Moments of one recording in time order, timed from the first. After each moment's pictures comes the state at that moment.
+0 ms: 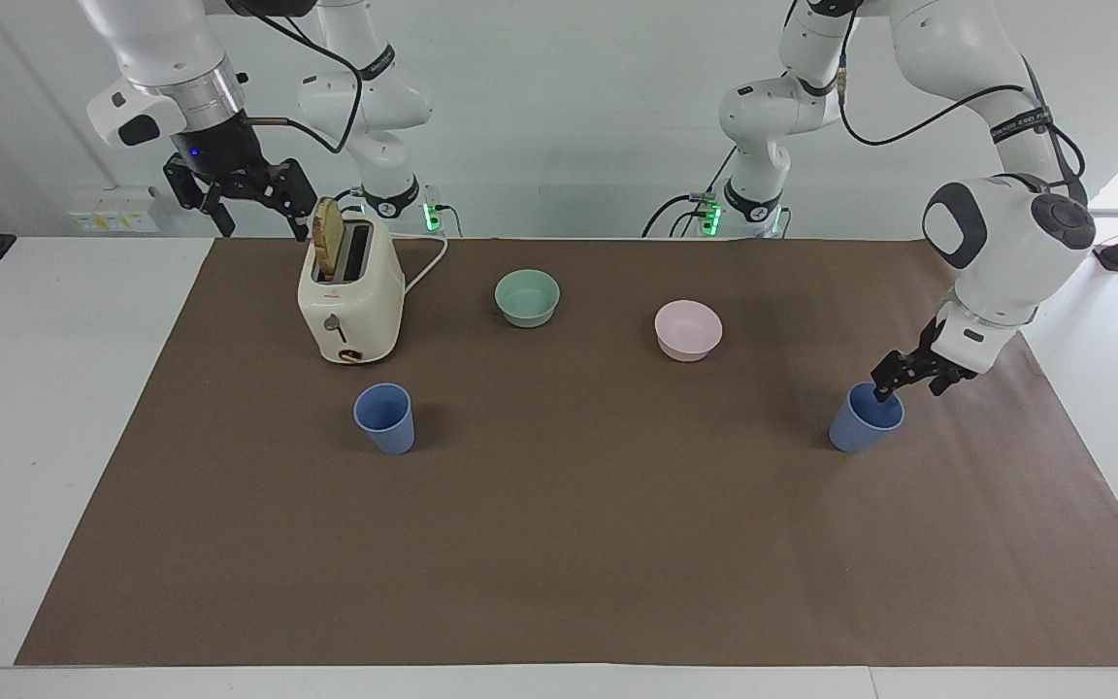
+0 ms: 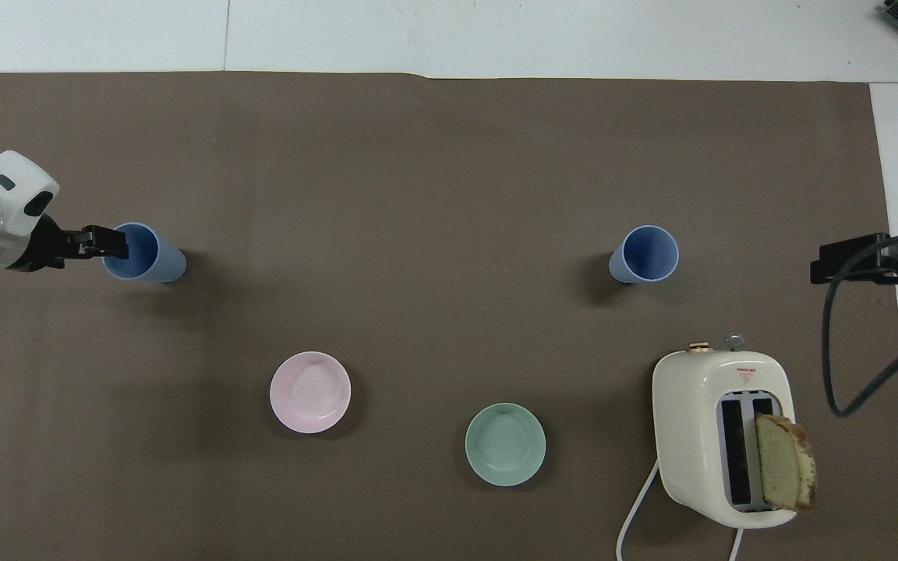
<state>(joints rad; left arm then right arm) 0.19 0.17 -0.12 -1.94 -0.02 2.16 0.01 0.08 -0.07 -0.07 -1.59 0.01 1.53 0.13</state>
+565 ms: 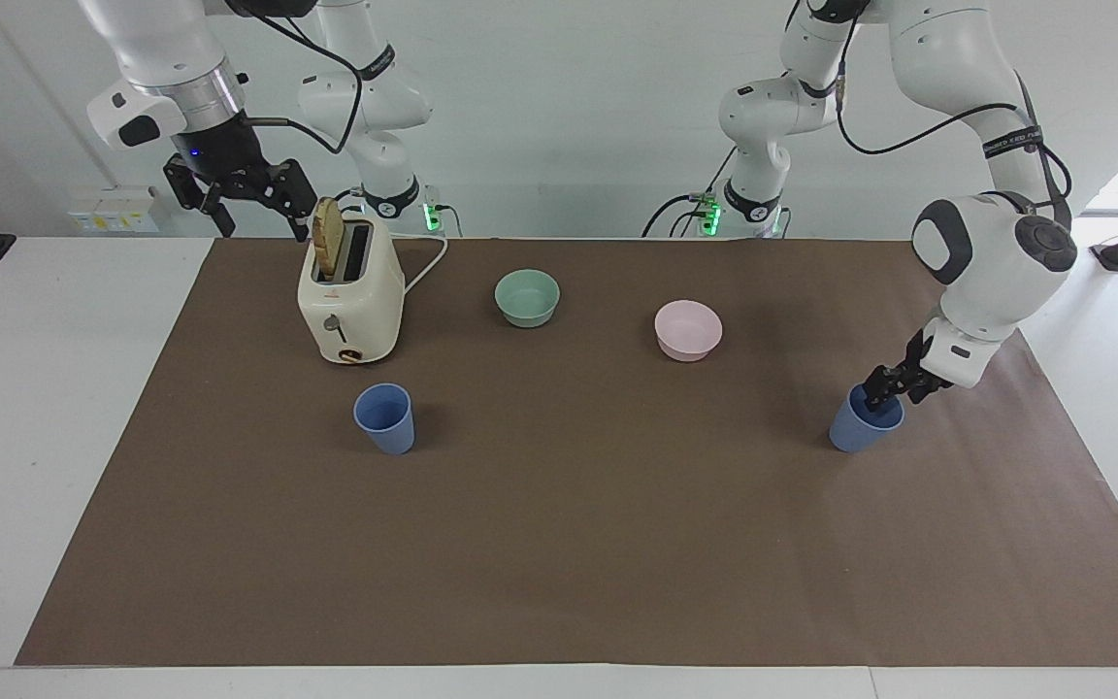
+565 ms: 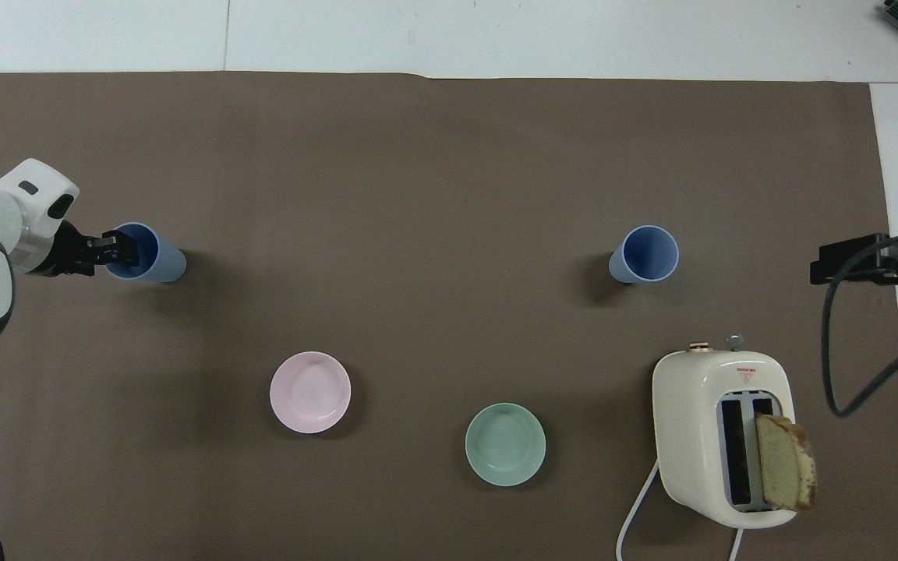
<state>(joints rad) 0.19 0.20 -0.13 -1.96 -0.02 2.18 -0.07 0.08 -0.07 -0.07 -1.59 0.01 1.53 0.13</state>
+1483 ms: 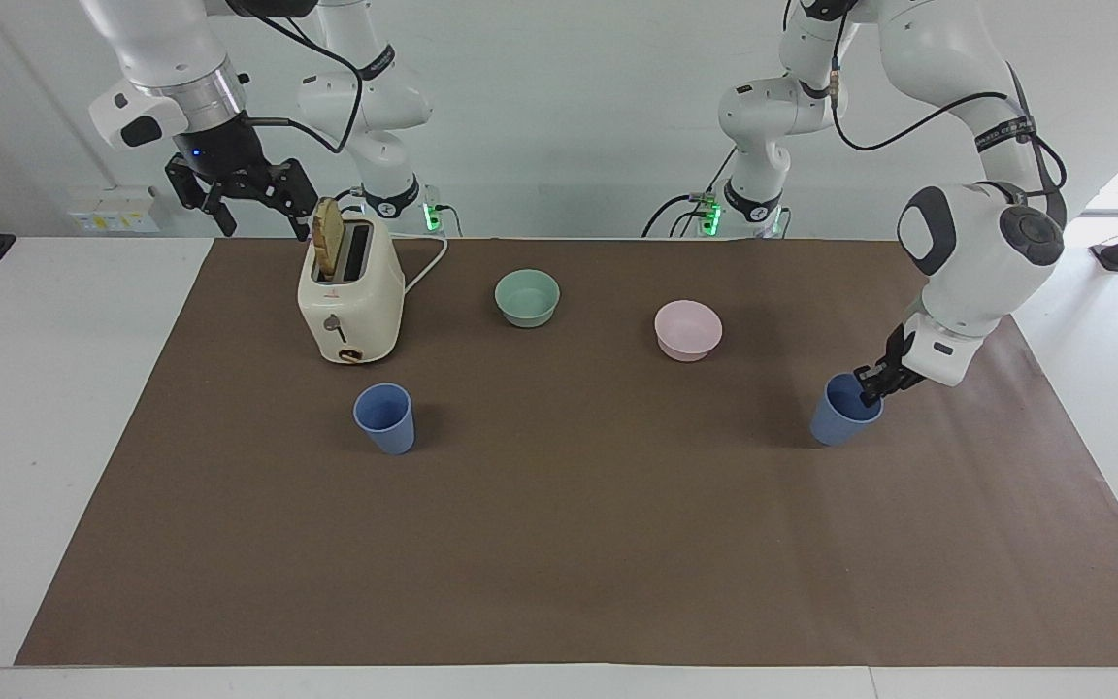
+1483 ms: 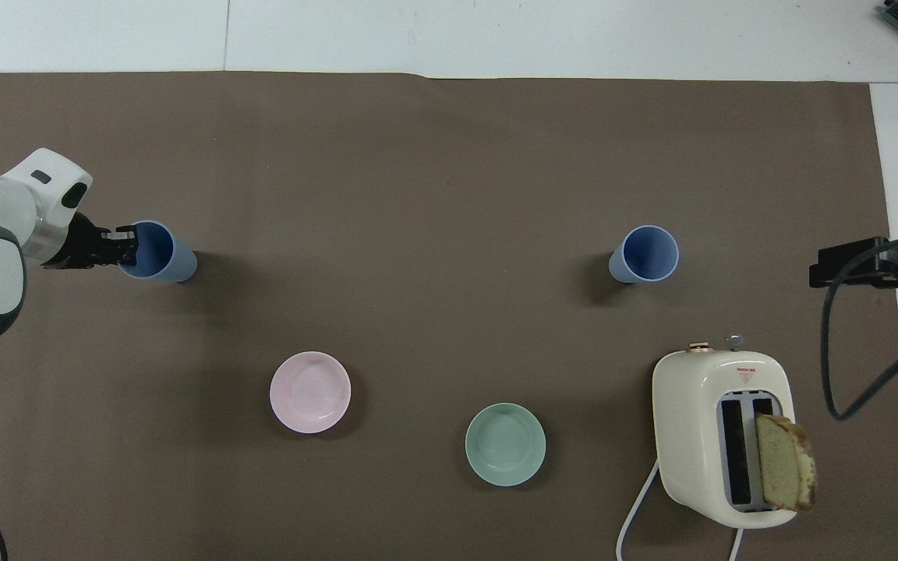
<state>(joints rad) 0.08 0.19 -0.16 -1.83 -0.04 2.02 -0.27 0.08 -0.08 -0.07 -1.60 0.01 1.53 0.13</state>
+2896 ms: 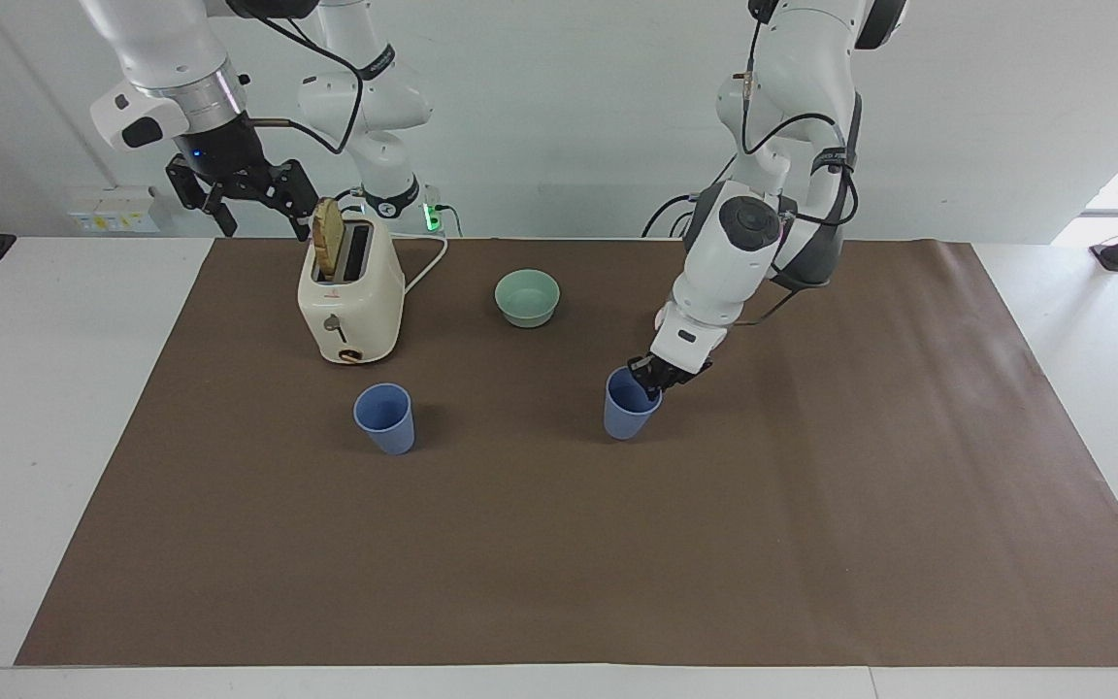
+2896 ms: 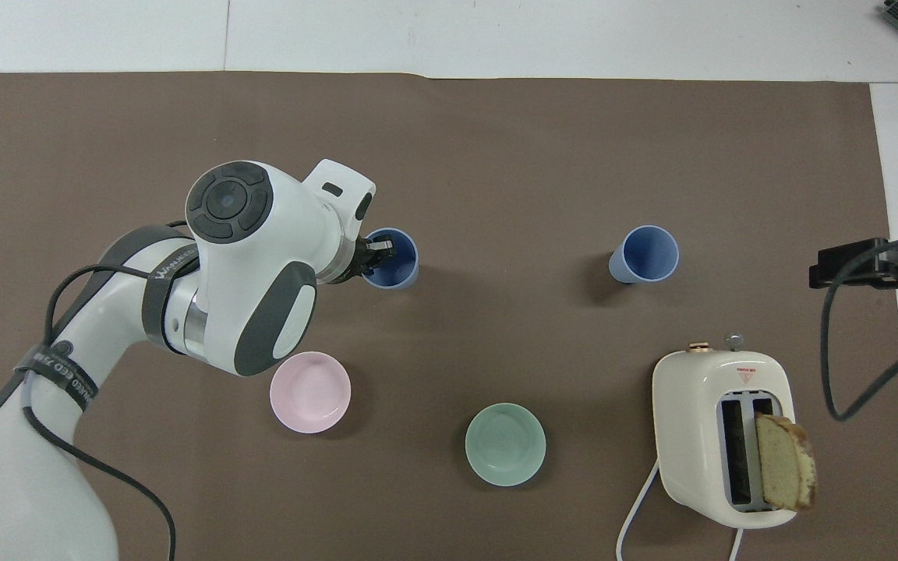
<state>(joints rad) -0.35 0.30 -0.16 -1.81 -0.12 2.20 -0.65 0.08 -0.08 -0.07 -1.60 0.01 1.53 0.13</state>
